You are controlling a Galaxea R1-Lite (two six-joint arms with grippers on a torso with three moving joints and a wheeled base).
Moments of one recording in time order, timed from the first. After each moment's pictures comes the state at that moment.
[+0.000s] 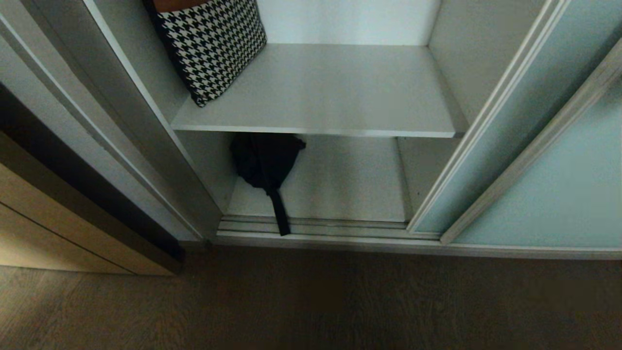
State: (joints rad) left arm 0.01 0.00 0.00 0.00 0.00 0.02; right arm -0.51 1.34 -1.15 -0.24 0.58 0.62
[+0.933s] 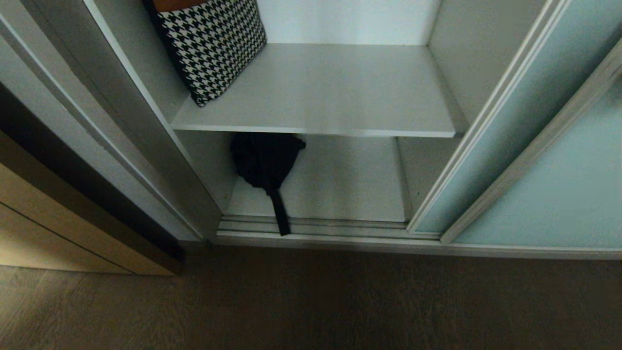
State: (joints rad) left arm 0.01 0.00 0.00 0.00 0.00 0.02; right arm -0.50 1.41 -1.18 -0.36 0.53 0.62
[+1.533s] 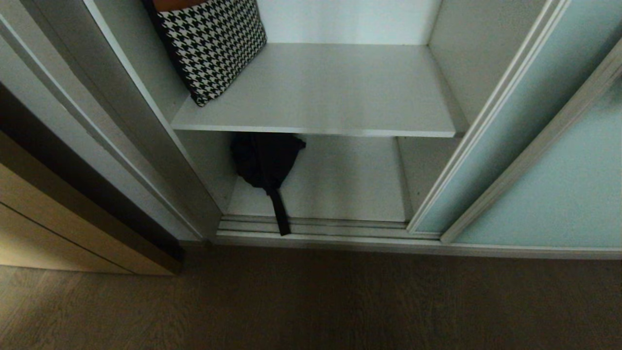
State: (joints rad) left arm 0.01 0.00 0.00 0.00 0.00 0.01; right arm -0.49 1.45 -1.21 -0.37 0.53 0.62
